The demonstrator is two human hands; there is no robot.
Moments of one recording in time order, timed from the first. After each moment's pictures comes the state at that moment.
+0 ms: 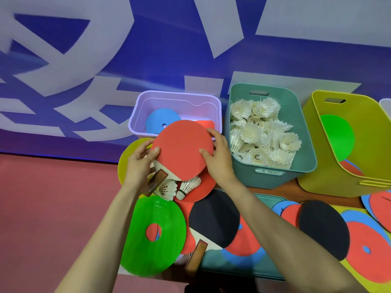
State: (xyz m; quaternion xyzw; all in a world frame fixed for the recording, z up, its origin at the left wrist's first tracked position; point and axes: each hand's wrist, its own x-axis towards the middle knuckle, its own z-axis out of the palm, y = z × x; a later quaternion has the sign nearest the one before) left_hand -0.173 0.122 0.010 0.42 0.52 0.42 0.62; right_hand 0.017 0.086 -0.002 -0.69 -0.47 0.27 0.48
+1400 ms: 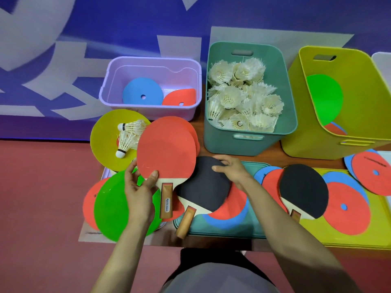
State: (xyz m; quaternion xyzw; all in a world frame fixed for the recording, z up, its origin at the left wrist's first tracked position) left_hand -0.138 -0.005 -0.043 0.30 0.56 0.51 0.58; right_hand 0.099 -0.017 -0.091 -0.72 -0.28 0.53 0.35
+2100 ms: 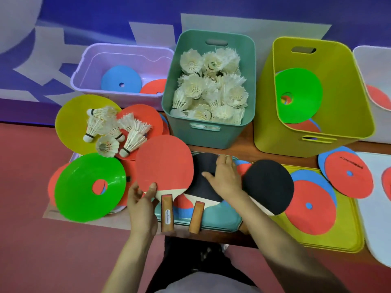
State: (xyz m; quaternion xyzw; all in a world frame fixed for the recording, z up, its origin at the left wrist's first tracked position) left_hand -0.039 -0.101 -0.070 0.20 0.61 0.51 0.57; right_hand 0.164 -0.089 -0.079 -0.81 -0.52 0.26 0.07
